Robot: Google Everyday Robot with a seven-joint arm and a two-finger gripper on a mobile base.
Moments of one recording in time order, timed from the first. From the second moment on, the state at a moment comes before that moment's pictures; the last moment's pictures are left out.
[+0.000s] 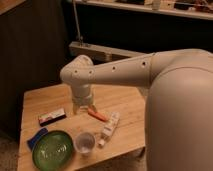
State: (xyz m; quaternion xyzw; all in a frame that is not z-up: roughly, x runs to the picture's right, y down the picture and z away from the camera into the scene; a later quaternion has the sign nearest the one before) arm -0.104 0.102 0.703 -0.26 0.23 0.64 0.68
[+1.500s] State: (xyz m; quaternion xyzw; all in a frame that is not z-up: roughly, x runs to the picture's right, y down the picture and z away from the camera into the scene) arm -0.156 0.075 0.684 -0.27 0.15 0.59 0.75
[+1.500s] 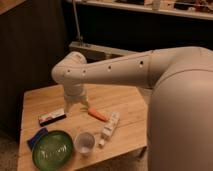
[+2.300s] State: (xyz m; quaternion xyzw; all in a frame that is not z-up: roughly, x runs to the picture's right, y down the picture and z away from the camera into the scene) arm -0.356 0.106 0.616 -0.34 -0.09 0.29 0.89
